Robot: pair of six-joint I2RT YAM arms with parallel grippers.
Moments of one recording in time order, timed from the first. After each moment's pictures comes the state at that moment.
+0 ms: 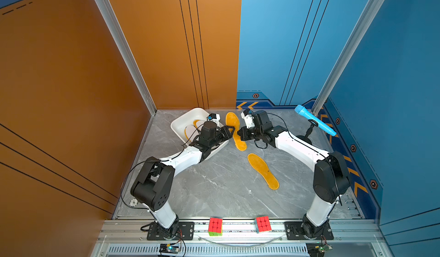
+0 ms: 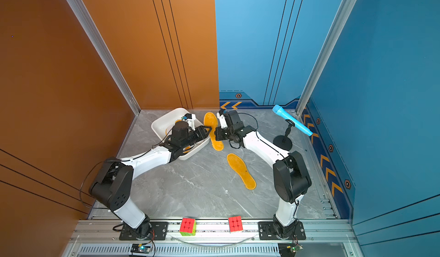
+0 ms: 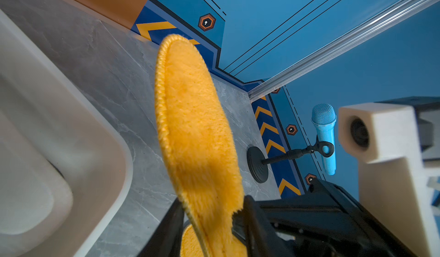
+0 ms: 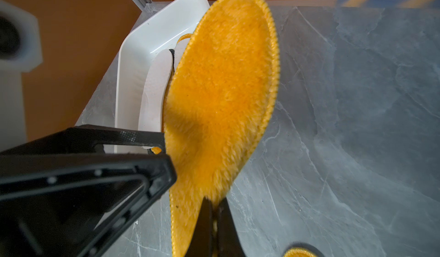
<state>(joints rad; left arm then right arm) -0.48 1.67 1.03 0.33 0.21 -0.82 0.54 1.78 1.43 -0.33 -0.25 0.31</state>
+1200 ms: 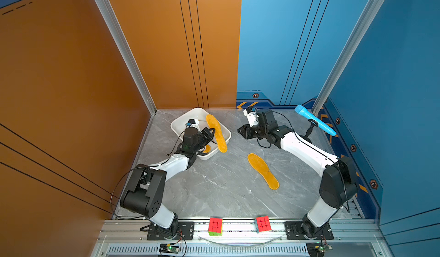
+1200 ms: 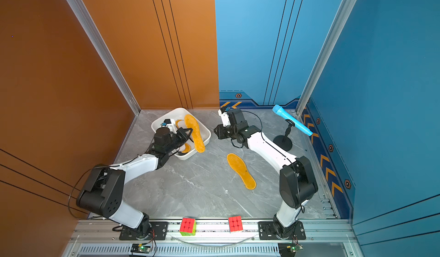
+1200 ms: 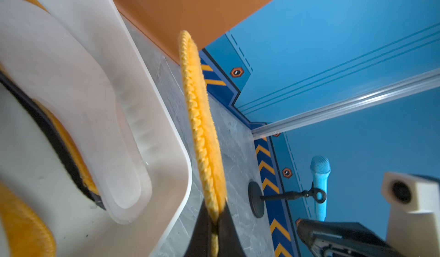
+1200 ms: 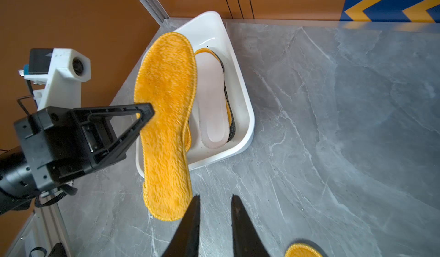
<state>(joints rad) -0.25 1.54 0.78 0.54 0.24 -1.02 0.51 1.68 1.39 -0.32 -0.30 0.32</state>
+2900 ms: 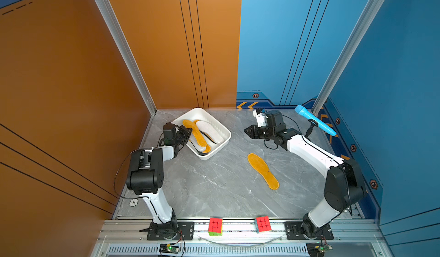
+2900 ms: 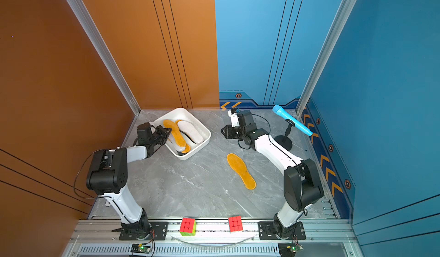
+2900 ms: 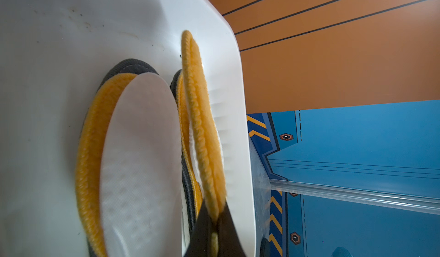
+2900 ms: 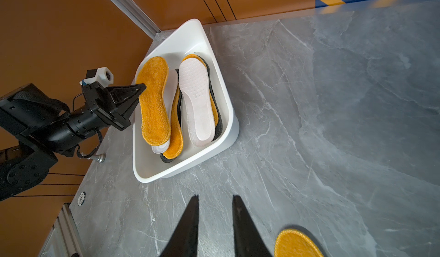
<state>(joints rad) 0.08 1.82 0.92 0.48 0.42 -1.10 0.43 1.65 1.28 -0.25 -0.35 0.39</state>
